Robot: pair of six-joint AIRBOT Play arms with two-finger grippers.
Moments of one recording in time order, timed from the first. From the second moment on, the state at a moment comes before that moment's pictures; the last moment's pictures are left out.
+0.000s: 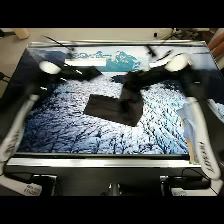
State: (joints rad) left arm -0.21 -1.63 1.66 0.59 -0.92 -1.33; right arm 0.28 -1.60 1.60 -0.78 1.12 1.54
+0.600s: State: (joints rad) left arm 0.04 -1.28 1.64 0.84 -1.15 -1.33; right arm 0.14 -1.74 1.58 -0.89 1.24 1.57
